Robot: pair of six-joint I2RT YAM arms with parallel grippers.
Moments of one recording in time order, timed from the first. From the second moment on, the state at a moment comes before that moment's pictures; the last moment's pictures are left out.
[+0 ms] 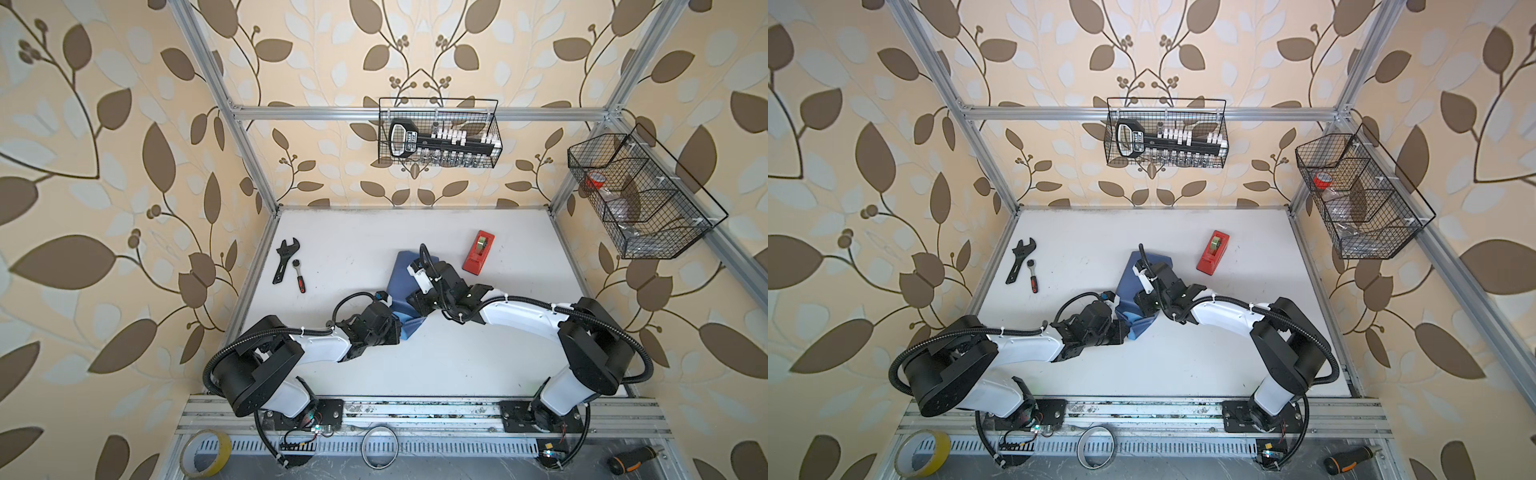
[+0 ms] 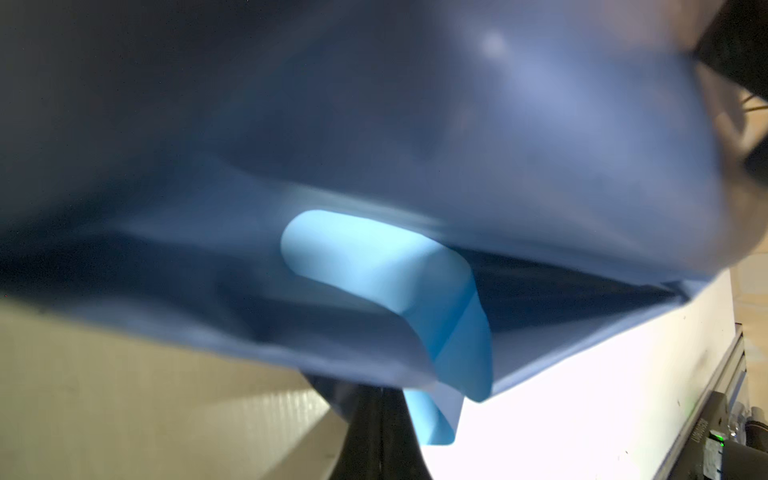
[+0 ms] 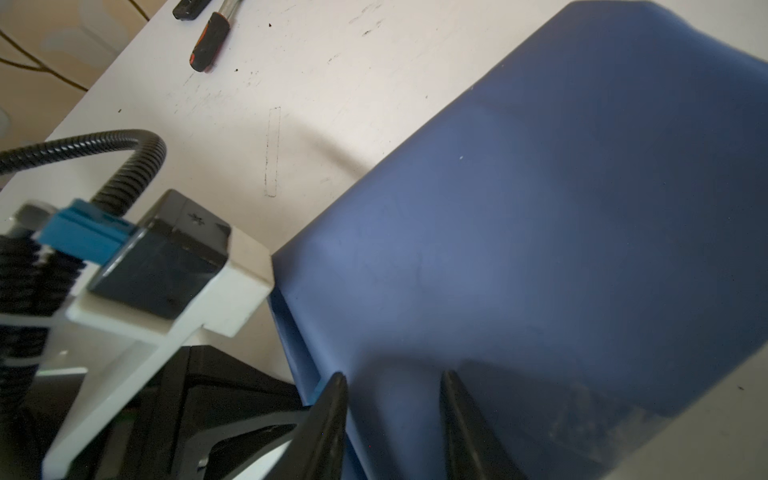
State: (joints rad) left arm -0.75 1.45 0.44 0.20 0.09 -0.79; right arm 0.76 1.64 0.96 -0.10 -0.06 0.23
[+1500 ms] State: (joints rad) left arm -0.42 1.27 0.62 -0.14 0.10 -0.79; right arm 0.76 1.53 0.98 -0.16 -0.09 0.23
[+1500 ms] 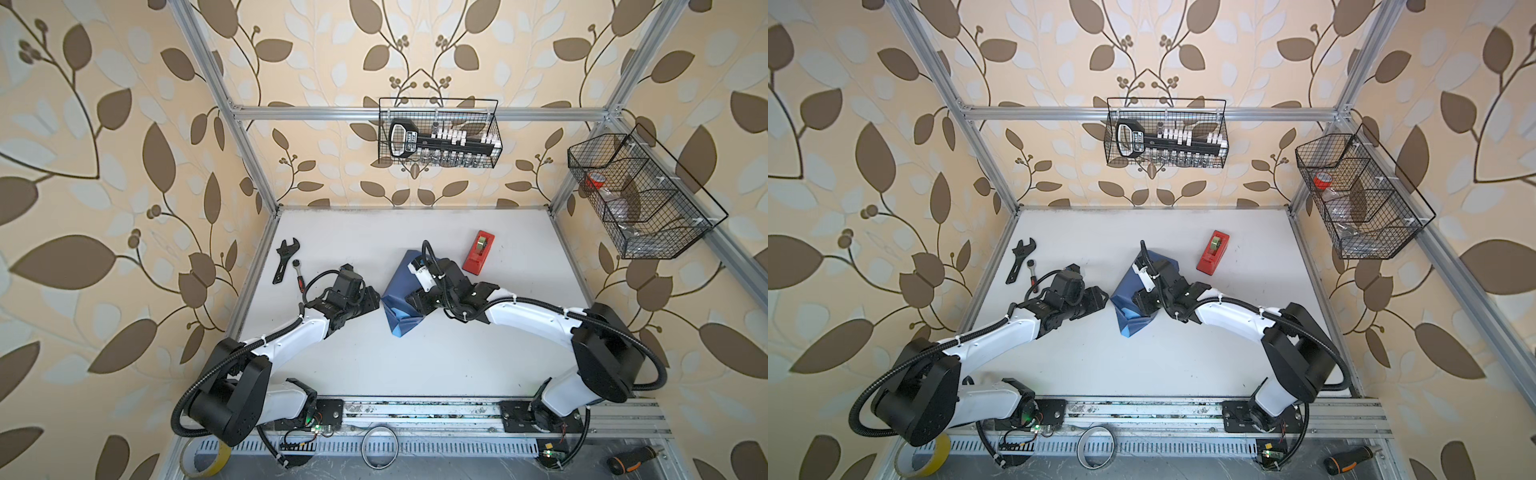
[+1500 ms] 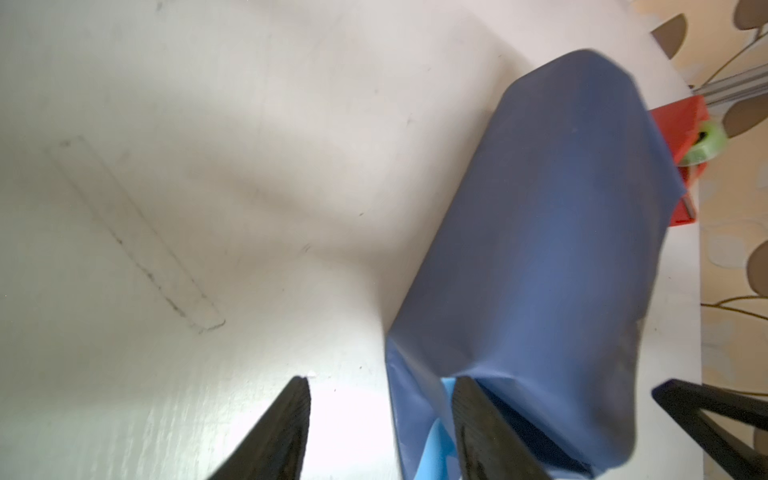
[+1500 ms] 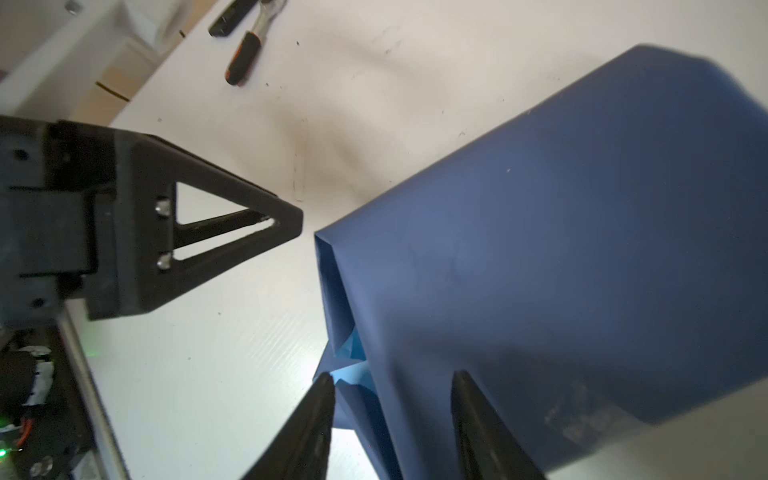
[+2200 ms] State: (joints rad) left arm -0.42 1.65 0.97 -0.22 0.36 -0.68; right arm 0.55 1.54 0.75 0.07 -0.30 0.50
